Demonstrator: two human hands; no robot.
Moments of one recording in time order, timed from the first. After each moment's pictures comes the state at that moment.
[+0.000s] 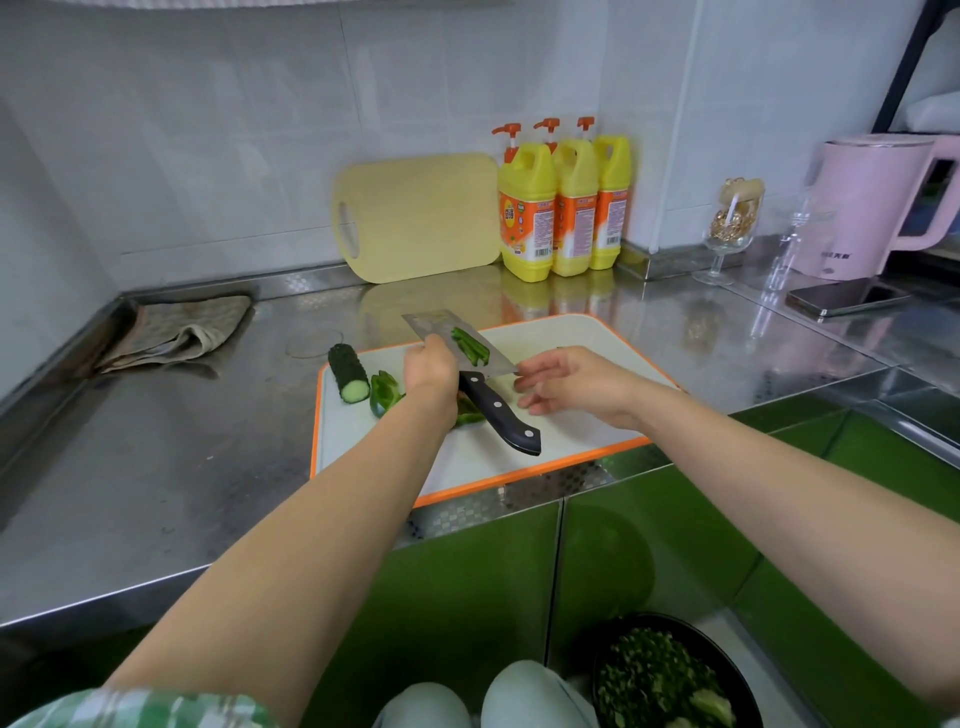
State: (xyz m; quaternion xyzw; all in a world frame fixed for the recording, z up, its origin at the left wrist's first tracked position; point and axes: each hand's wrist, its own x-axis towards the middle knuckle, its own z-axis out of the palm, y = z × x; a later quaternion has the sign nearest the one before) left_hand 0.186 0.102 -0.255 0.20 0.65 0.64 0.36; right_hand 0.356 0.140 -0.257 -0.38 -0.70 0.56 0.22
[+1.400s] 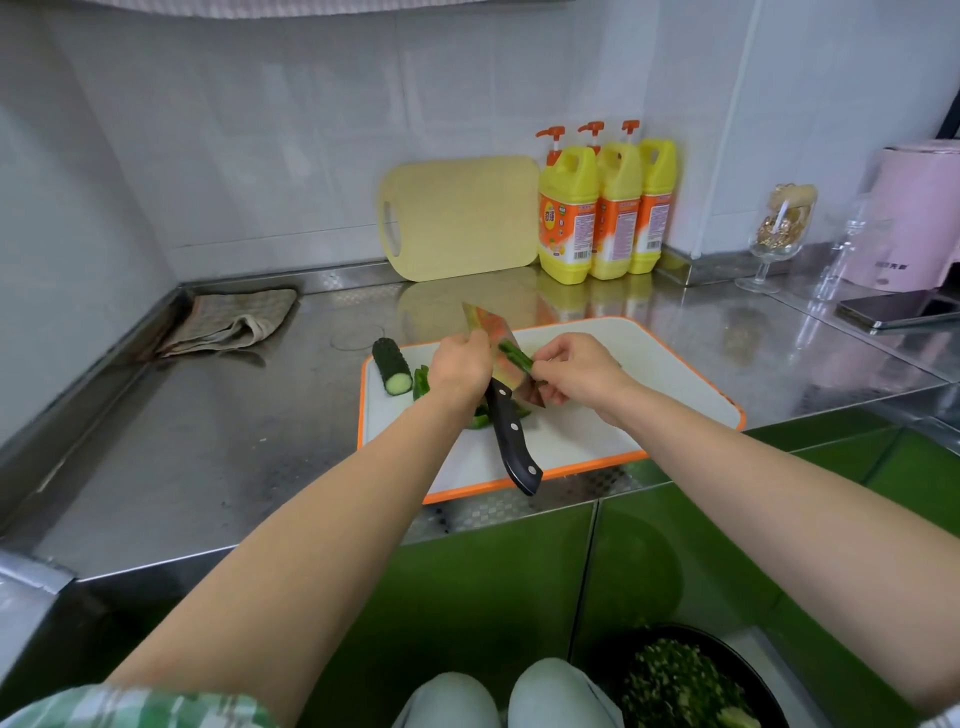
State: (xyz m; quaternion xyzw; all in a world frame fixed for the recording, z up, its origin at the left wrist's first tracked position) left_hand 0.180 0.070 -0.239 0.33 0.72 0.53 0.29; right_hand 0.305 0.131 -0.253 -0.45 -0.73 0.43 0.29
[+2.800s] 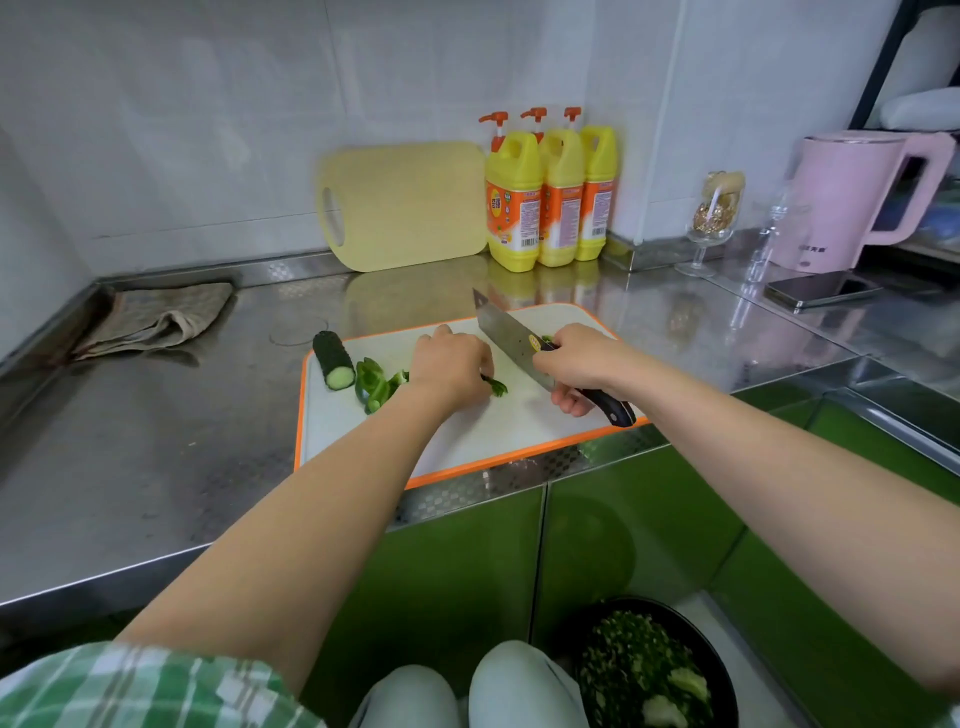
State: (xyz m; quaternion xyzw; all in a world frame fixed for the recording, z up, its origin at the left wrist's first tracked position) left_hand 0.201 0.091 -0.250 0.67 0.74 0.06 -0.04; right_hand 0.359 0.110 -0.217 -0.54 -0.74 0.37 0.12
